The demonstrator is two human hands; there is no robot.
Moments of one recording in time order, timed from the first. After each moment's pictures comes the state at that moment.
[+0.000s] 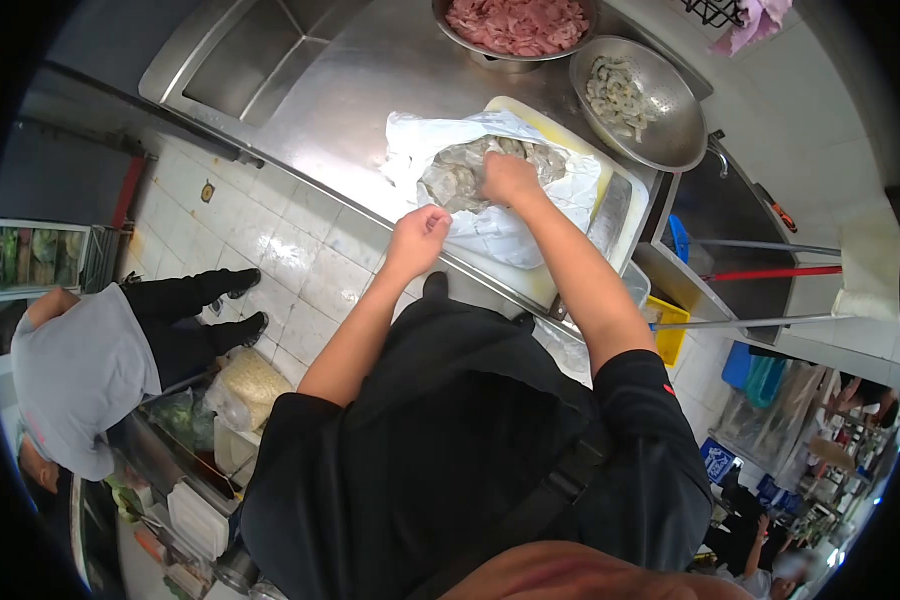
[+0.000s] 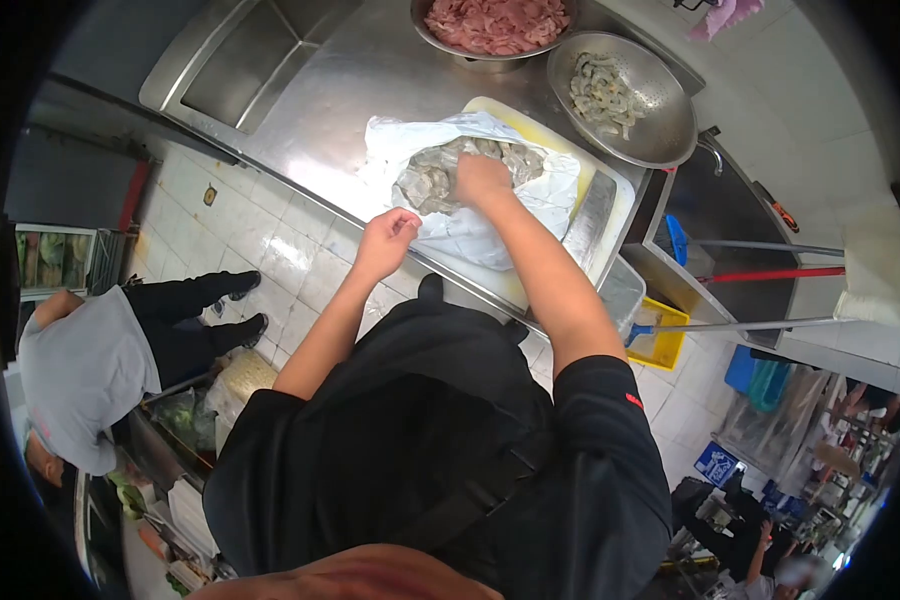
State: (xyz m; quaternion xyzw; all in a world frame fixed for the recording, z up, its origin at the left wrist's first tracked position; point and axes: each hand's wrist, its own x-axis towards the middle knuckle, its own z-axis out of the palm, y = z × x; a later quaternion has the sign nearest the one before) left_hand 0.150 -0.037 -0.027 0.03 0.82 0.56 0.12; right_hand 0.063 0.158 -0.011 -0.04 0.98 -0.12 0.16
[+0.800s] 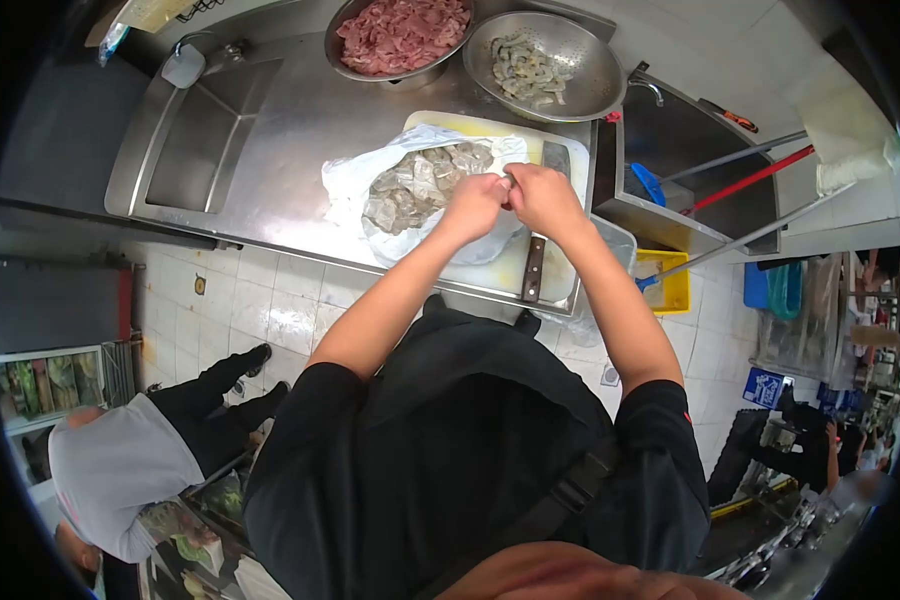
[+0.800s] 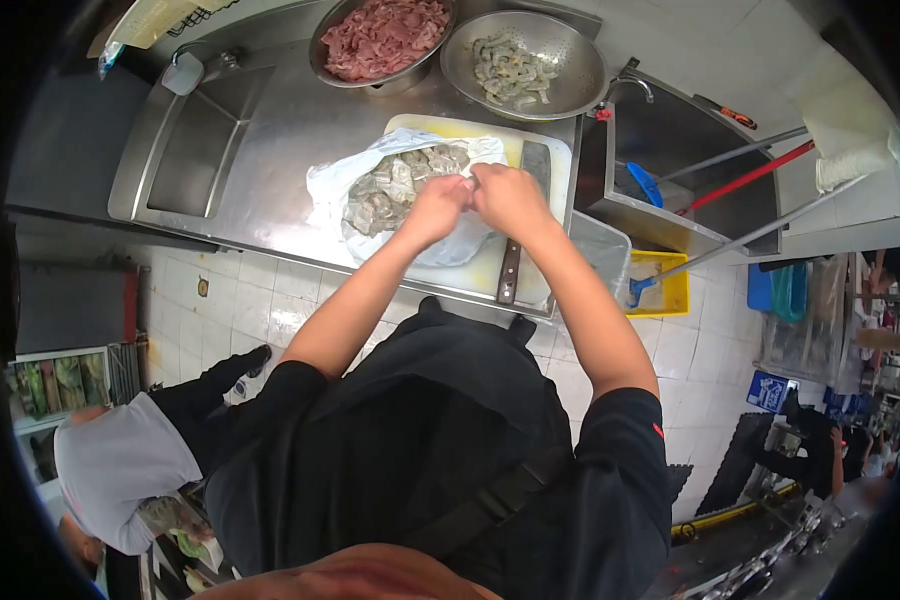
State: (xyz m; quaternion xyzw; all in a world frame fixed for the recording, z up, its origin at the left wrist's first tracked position) left_hand 0.124 0.127 0.031 0.24 0.75 0.57 0.24; right_hand 0.180 0.272 0.055 -0.02 0.96 -0.25 -0.11
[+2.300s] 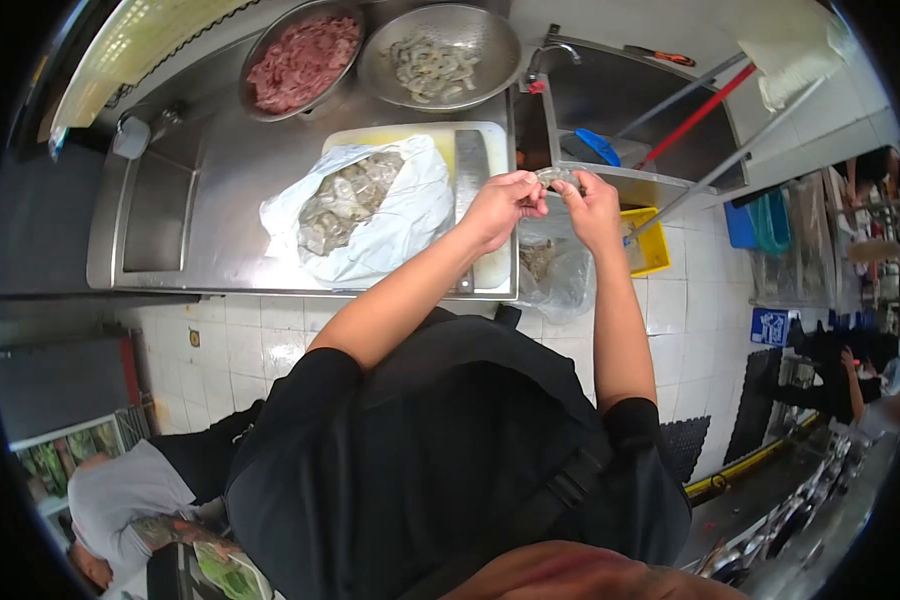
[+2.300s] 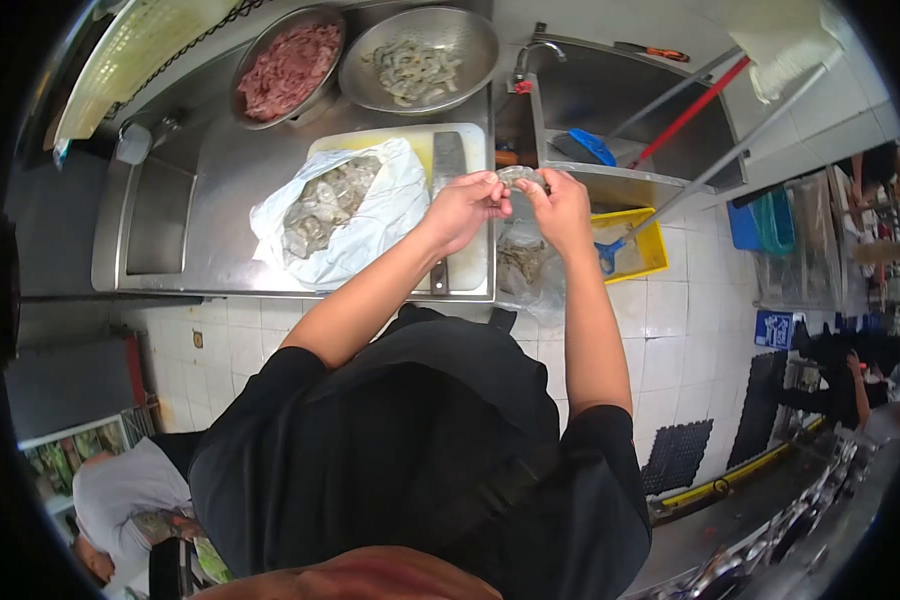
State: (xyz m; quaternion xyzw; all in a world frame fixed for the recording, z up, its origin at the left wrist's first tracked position) left_hand 0.208 0.263 0.033 0.19 0.39 0.74 0.52; right_hand 0.322 0.405 0.046 0.22 0.88 -0.36 -0.23
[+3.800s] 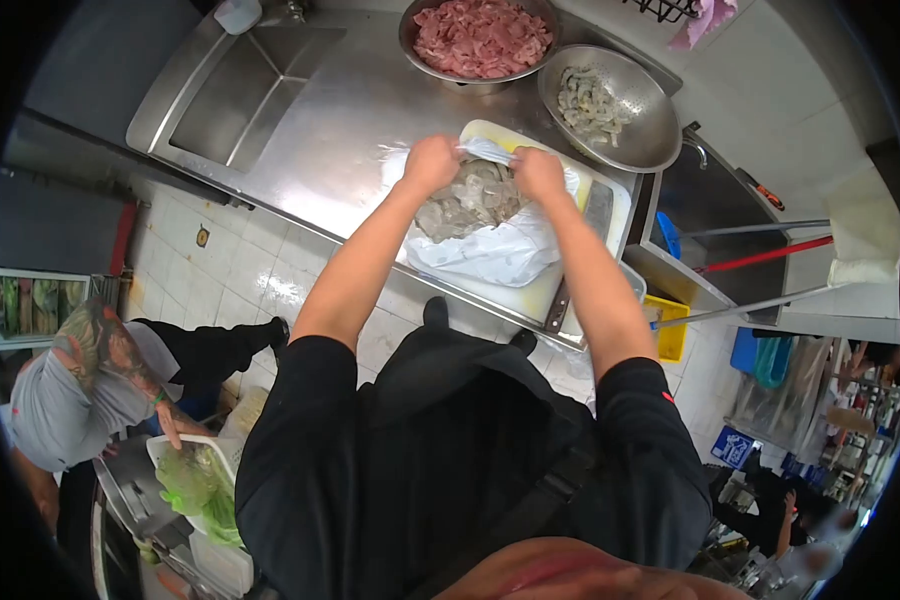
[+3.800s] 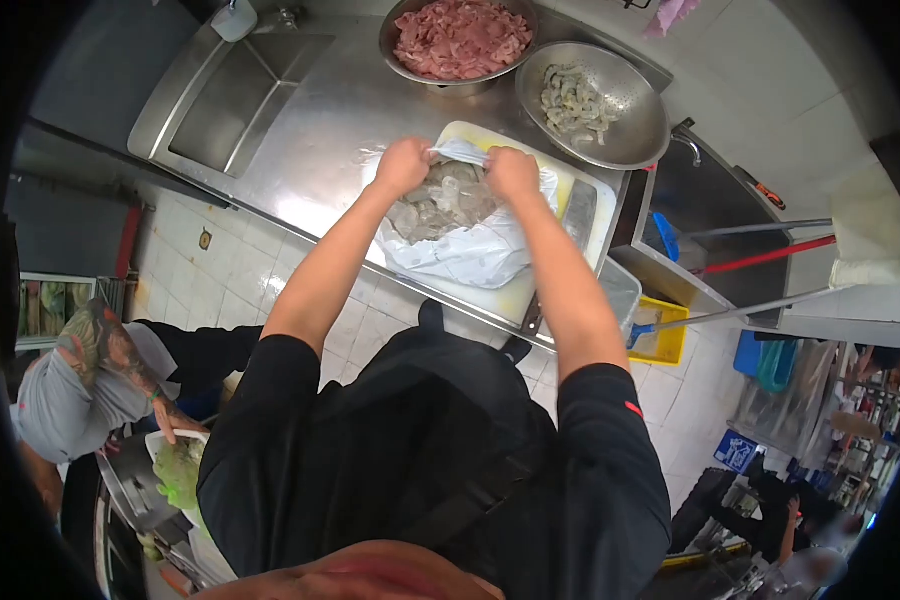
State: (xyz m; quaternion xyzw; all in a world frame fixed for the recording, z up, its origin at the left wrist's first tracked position) left_hand -0.015 0.032 -0.005 0.23 0.94 0.27 0.05; right_hand 0.041 0.243 -0.022 0.00 0.99 -0.17 -0.02
